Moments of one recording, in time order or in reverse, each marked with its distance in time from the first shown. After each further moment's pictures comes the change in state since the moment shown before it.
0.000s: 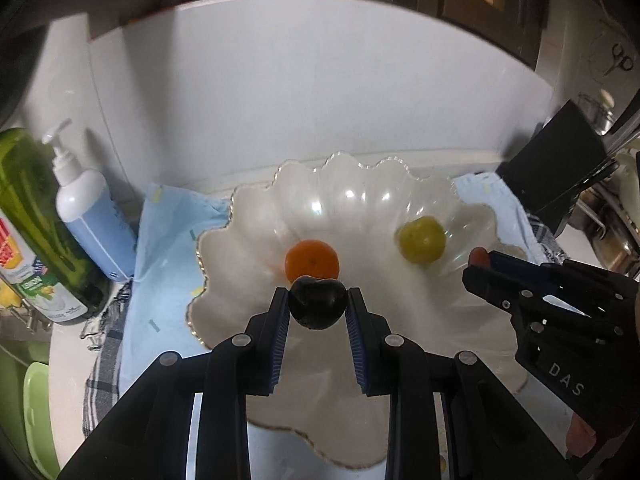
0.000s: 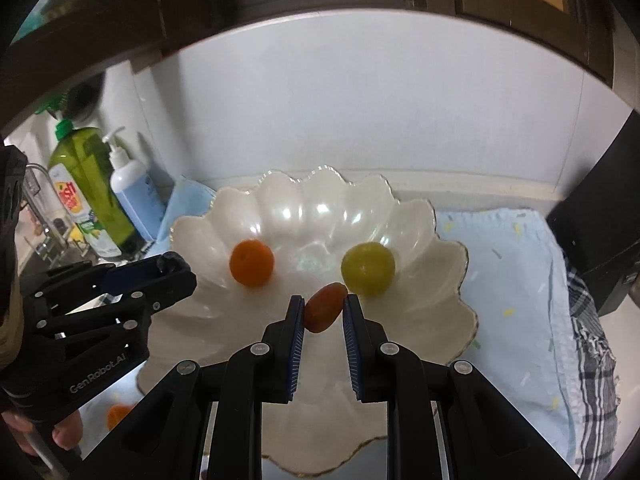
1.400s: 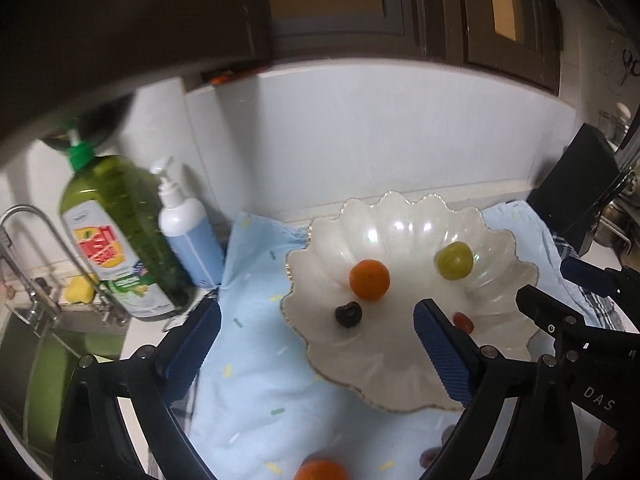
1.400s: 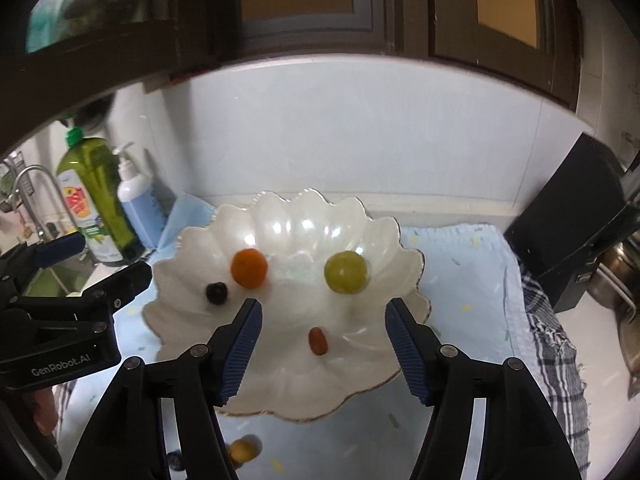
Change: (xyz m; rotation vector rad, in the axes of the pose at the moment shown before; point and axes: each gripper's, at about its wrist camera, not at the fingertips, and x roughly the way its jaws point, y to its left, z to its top) left arm -0.084 0.004 -0.019 -0.024 -0.149 0.216; right arm -0.062 0.014 -0.013 -0.023 -0.099 -0.092
